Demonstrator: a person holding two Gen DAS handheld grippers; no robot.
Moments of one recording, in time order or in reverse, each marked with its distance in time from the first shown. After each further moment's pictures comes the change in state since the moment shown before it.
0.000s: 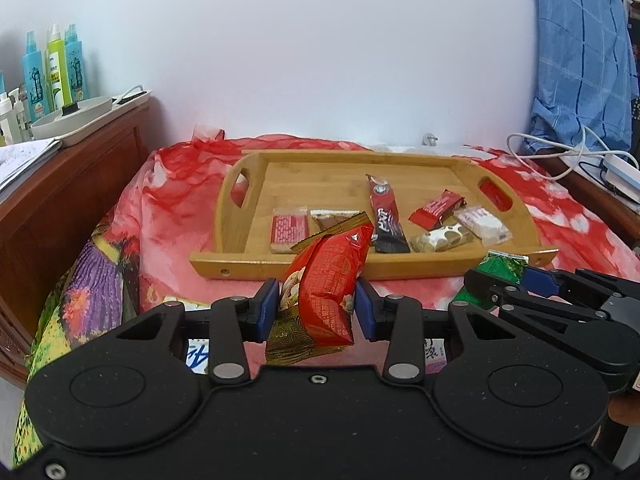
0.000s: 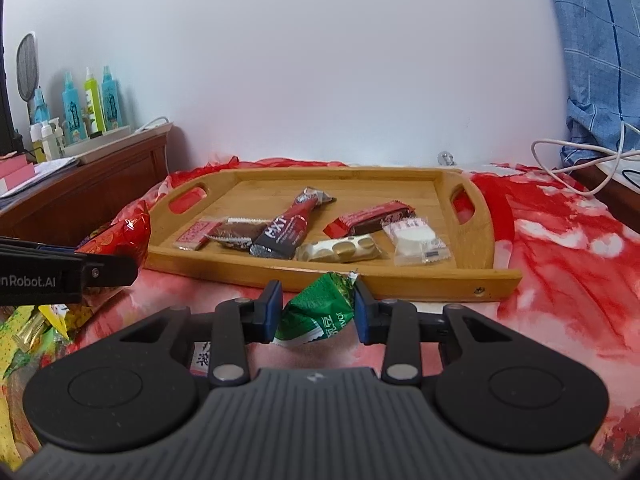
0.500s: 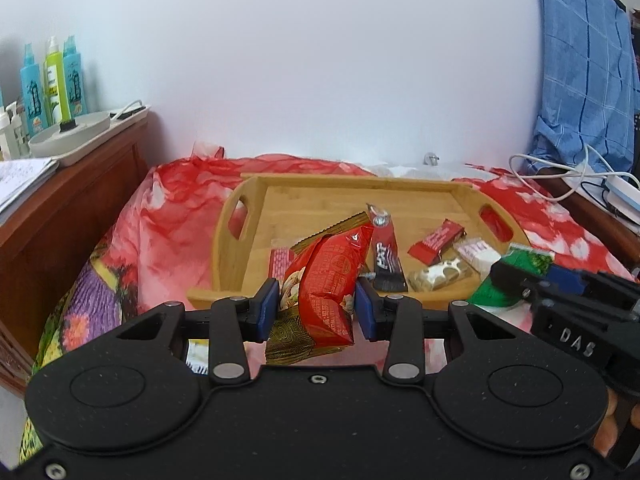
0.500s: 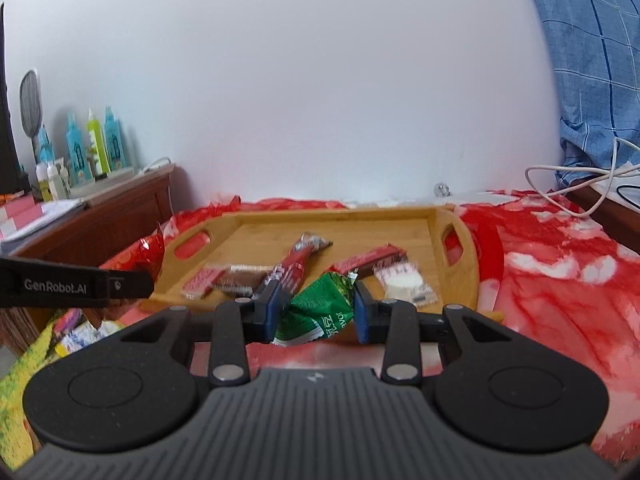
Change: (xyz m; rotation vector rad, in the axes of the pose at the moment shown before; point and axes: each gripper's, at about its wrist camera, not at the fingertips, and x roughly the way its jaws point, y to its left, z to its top) left arm 0.004 -0.002 0.030 -0.014 -0.025 0.003; right arm -0.017 -0.013 0.026 0.040 -0.094 0.017
